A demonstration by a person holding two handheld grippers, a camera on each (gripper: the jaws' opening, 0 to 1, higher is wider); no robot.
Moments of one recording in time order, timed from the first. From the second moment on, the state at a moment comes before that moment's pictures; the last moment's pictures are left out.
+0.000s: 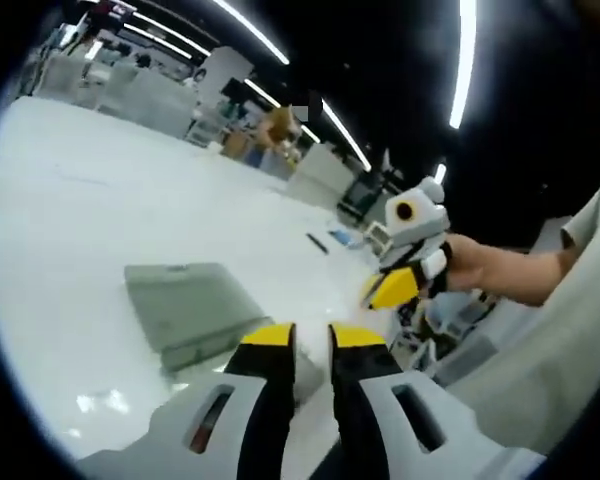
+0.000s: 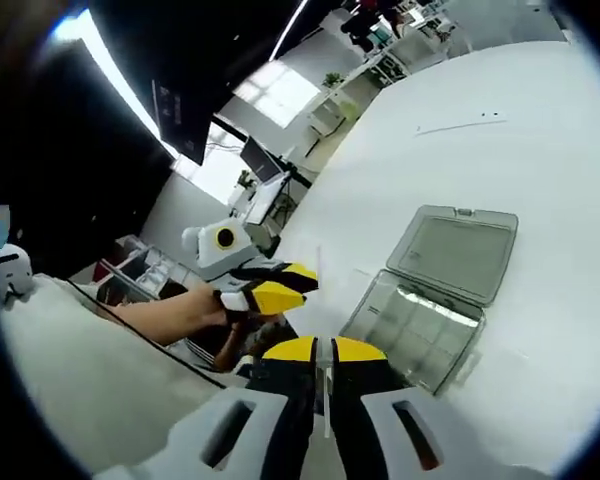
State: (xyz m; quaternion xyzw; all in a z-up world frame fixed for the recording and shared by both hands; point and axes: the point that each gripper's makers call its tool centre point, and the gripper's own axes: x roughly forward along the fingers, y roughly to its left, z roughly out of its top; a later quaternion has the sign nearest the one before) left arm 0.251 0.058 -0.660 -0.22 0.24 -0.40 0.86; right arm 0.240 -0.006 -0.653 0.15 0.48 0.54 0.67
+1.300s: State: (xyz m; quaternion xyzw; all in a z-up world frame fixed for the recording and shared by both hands) left arm 0.234 0.060 -0.684 -0.02 0.25 -0.39 0.89; right arm 0.251 -0.017 -0.701 0.02 0.62 0.33 0.71
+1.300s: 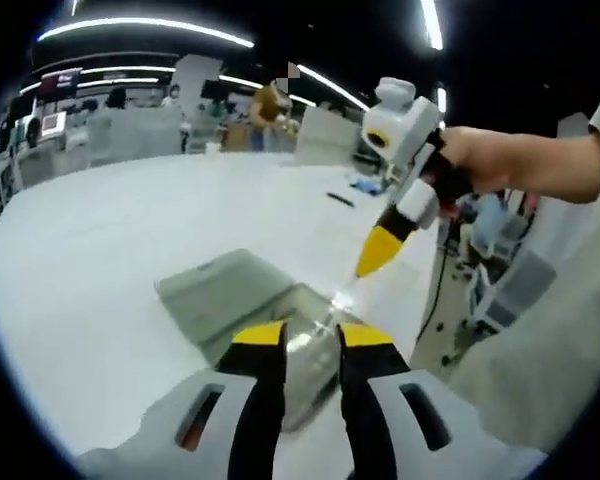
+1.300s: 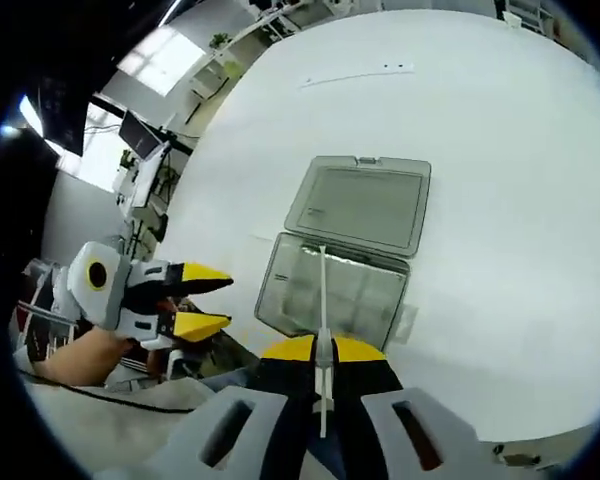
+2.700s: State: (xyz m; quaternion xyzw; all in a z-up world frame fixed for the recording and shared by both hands) left arm 0.224 0.076 -0.704 0.01 0.27 -0.39 0.88; right arm 0.248 -0.010 -0.739 0.00 0.69 0.21 0.69
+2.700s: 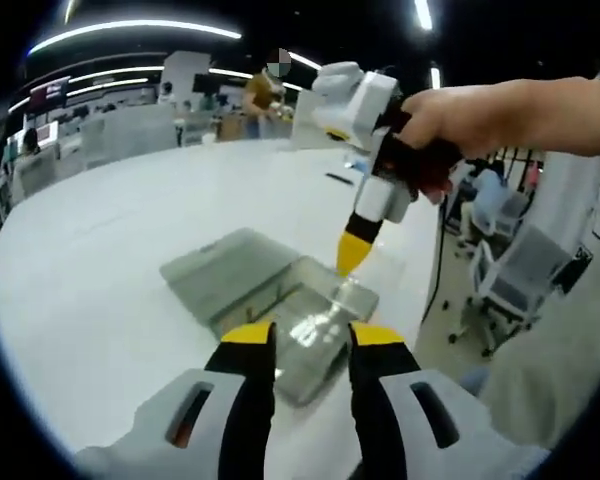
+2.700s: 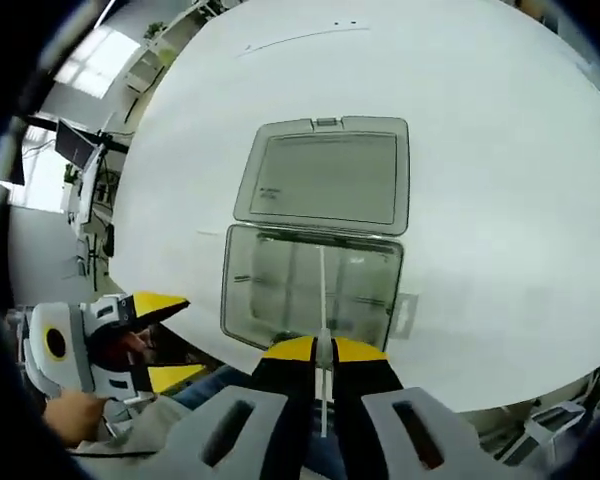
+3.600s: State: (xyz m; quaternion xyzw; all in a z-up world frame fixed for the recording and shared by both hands) left arm 0.222 0.067 -0.706 0.04 0.26 -0.41 0.87; right arm 0.257 -0.007 -0.751 0.02 0.70 0.17 0.69
